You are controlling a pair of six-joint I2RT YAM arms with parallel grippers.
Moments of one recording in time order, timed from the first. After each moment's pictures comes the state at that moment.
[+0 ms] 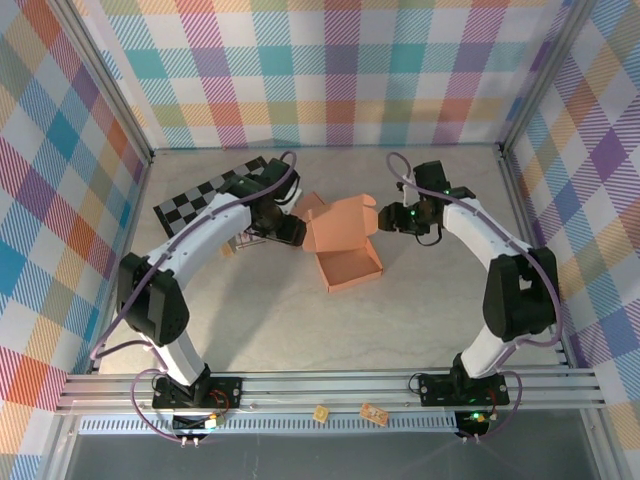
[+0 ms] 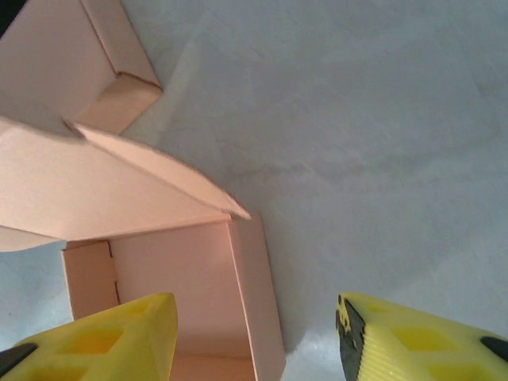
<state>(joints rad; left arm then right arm) -0.53 1.72 1.56 -1.05 0.02 -0.19 0.24 1.68 1.28 -0.67 -0.35 0.24</state>
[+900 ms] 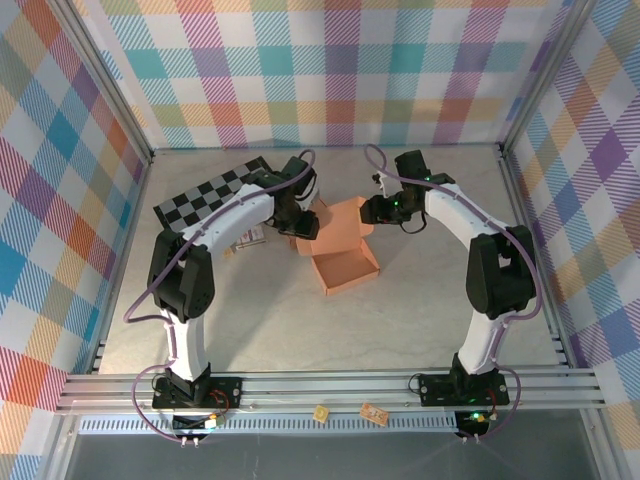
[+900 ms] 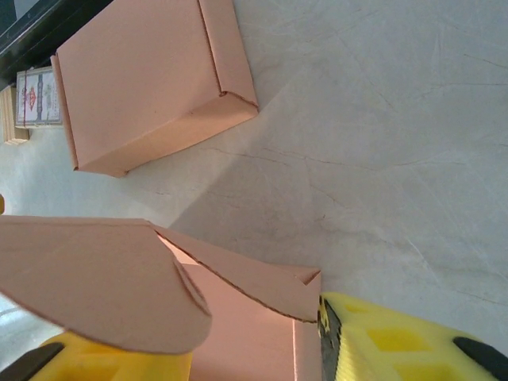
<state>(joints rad) -0.55 1.93 1.68 -1.00 0.11 -0.24 0.30 1.84 1.44 -0.69 -0.48 0.13</state>
